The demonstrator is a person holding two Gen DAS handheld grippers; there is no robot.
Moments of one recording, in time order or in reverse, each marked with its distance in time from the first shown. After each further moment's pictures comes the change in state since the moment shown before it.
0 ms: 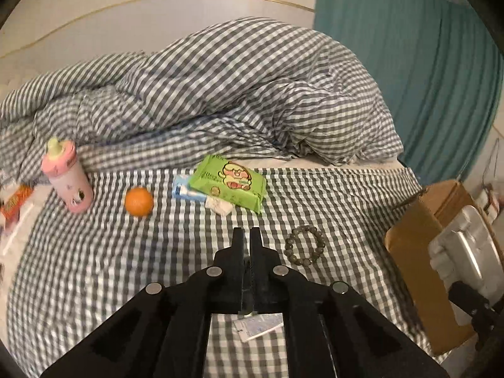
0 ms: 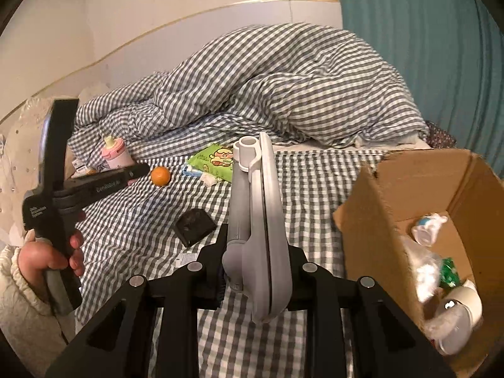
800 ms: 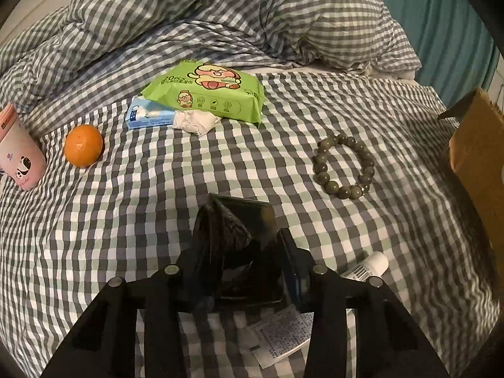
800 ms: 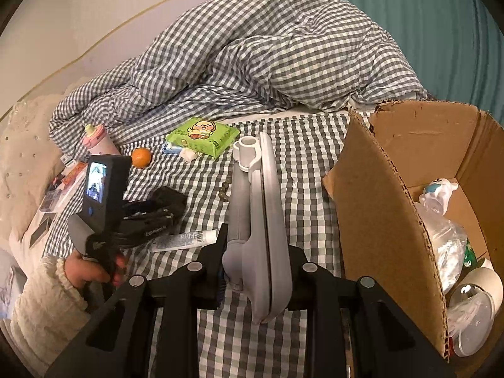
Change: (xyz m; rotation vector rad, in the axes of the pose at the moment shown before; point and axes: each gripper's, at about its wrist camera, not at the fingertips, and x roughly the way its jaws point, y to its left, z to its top) left arm 0.126 0.002 -0.064 0.171 0.220 0.000; right arm 0.051 -0.028 -0.016 0.071 0.105 -0.004
